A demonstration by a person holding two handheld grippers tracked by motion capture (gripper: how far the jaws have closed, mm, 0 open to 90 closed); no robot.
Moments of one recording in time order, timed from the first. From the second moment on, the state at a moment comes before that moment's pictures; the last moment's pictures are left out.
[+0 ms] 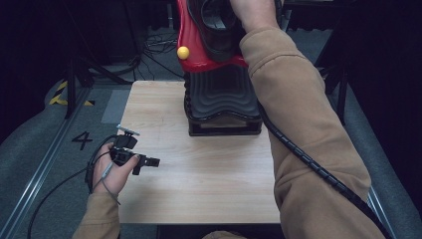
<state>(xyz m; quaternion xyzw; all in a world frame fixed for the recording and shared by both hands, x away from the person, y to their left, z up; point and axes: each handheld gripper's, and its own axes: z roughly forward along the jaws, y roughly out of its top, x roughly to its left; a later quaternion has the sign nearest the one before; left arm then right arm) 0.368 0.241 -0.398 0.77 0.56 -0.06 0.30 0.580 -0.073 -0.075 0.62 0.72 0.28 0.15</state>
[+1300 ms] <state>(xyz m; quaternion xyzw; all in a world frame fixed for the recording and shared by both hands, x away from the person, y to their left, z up) 0.363 0.223 -0.389 0.79 0.55 -0.04 0.29 0.475 -0.192 -0.045 0.55 0.77 0.32 0.11</state>
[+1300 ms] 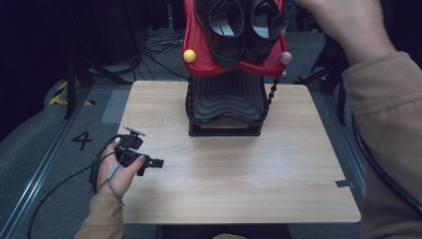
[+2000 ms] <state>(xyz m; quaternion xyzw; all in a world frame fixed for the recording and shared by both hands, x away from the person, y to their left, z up) 0.355 0.227 -0.382 0.78 0.55 -0.02 0.29 0.418 -0.300 -0.092 0.49 0.80 0.33 0.12</state>
